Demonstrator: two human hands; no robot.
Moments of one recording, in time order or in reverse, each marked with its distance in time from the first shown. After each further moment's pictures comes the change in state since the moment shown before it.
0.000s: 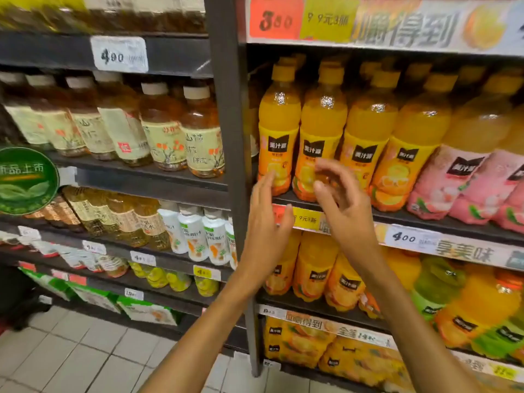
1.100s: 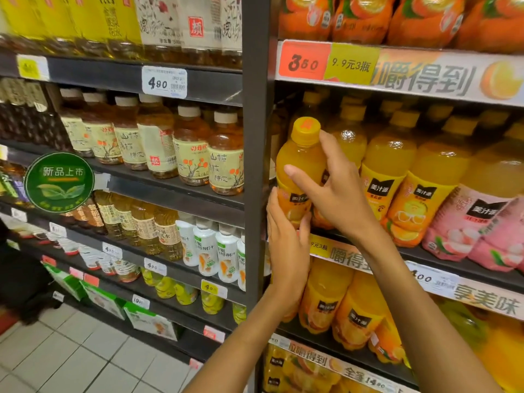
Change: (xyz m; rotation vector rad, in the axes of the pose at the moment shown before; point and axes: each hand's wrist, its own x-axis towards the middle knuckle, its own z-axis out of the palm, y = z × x) left_hand 0.013 -0.003 0.039 0.002 0.368 -0.082; right_hand 0.071 -0.036 0.019 -0.162 -0.195 -0.188
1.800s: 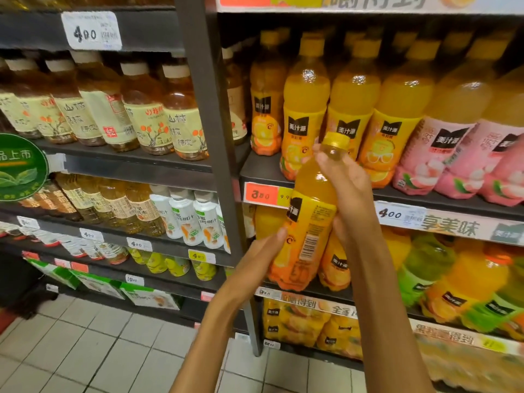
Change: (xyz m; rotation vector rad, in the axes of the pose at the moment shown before) left_hand -0.056 -0.011 -0.063 -0.497 -0.905 -0.545; right_hand -0.084 0.015 -0.015 0.781 0.324 0.589
